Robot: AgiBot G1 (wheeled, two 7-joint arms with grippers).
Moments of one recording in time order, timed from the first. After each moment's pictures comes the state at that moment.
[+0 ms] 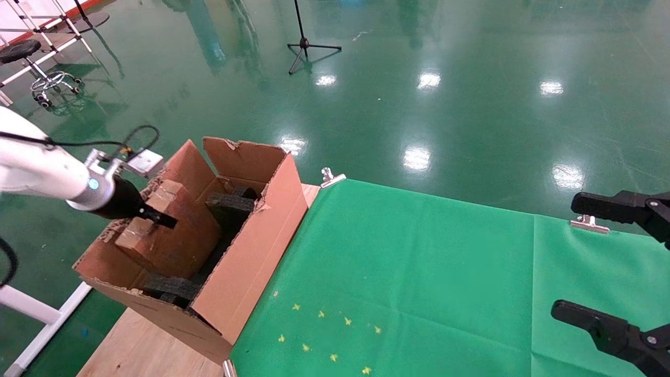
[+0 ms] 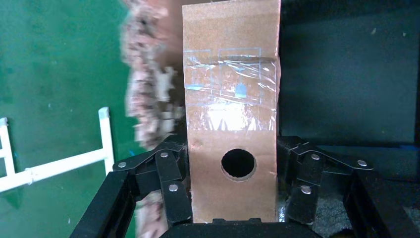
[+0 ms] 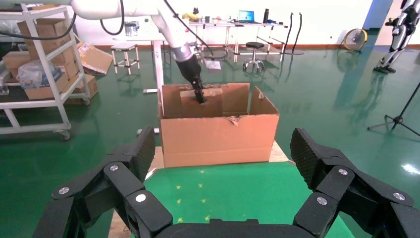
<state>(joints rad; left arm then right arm) -1.76 0.84 0.95 -0.22 2.09 0.98 -0.84 1.07 -0.57 -0.35 1.23 -0.66 -1.44 0.14</state>
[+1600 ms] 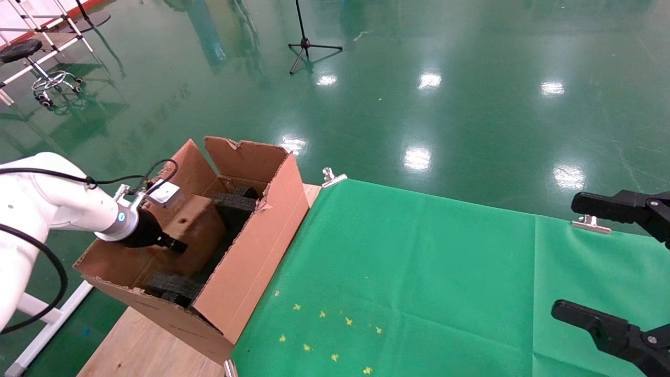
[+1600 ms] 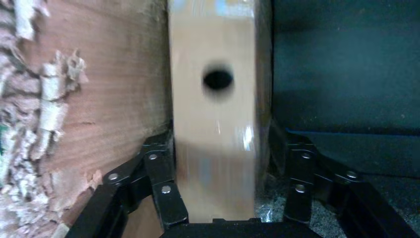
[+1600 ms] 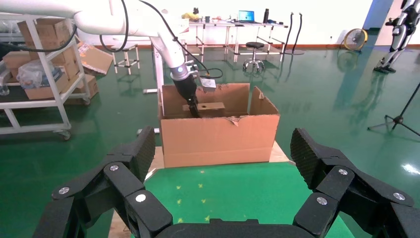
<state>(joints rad) -1.66 0.93 0.93 -0.06 2.05 0.82 -0.80 1.07 -0.57 -0.35 1.23 -0.66 -1.44 0.14</state>
